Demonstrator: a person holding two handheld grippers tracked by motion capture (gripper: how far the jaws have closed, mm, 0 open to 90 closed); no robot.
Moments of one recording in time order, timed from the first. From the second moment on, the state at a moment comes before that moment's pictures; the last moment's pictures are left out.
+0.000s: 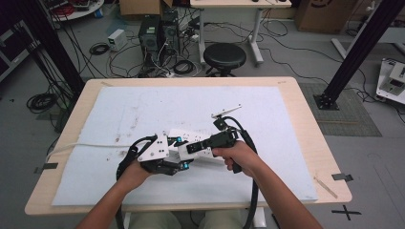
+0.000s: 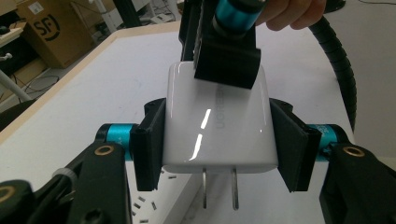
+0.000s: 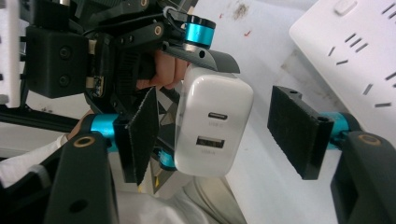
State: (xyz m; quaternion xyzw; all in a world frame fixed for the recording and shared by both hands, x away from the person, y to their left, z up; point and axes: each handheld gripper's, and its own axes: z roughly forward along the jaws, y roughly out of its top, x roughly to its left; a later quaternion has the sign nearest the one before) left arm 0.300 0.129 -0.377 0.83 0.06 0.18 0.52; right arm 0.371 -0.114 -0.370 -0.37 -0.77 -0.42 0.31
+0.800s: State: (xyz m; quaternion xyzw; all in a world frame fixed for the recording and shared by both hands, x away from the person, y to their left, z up) left arm 0.299 0.125 -0.381 0.84 0.08 0.17 0.51; right arm 0.372 -0.112 -0.379 -0.37 -0.76 -0.41 0.33
